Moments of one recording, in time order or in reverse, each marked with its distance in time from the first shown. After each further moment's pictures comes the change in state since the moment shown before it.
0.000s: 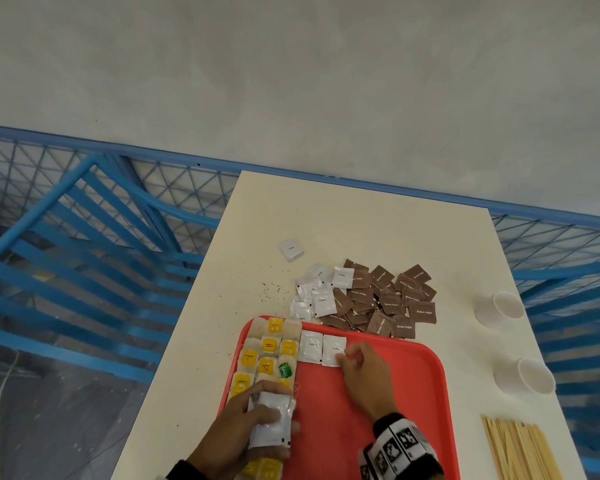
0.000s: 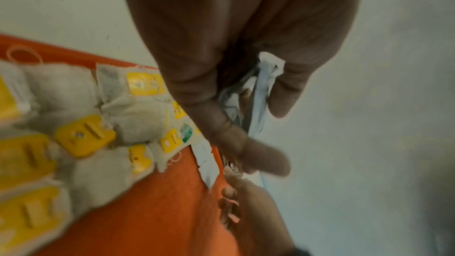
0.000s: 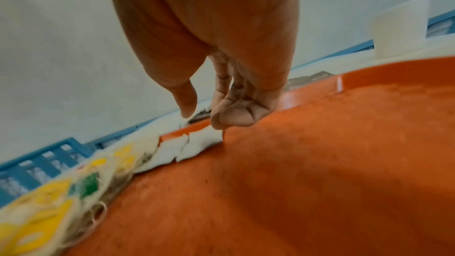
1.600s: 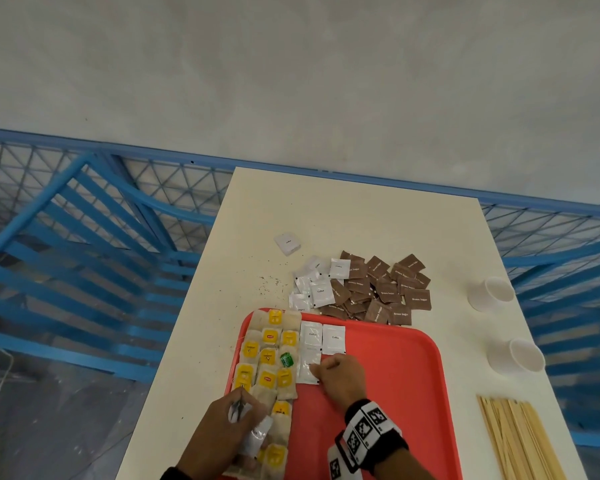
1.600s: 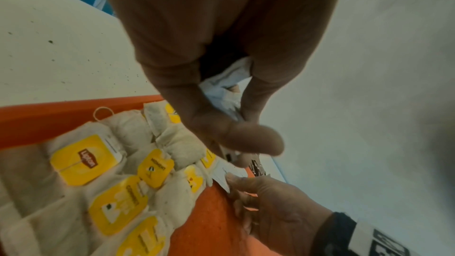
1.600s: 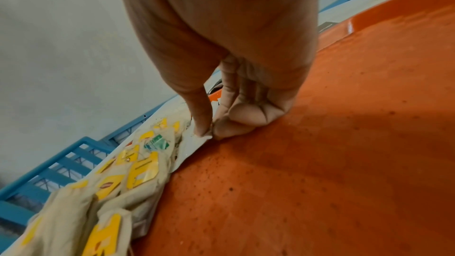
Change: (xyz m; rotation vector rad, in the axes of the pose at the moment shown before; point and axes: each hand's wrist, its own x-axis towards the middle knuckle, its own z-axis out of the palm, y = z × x) left_hand -0.013 -0.027 -0.030 0.548 0.312 0.071; right_hand -0.013 0.004 0.053 0.085 -0.124 0.277
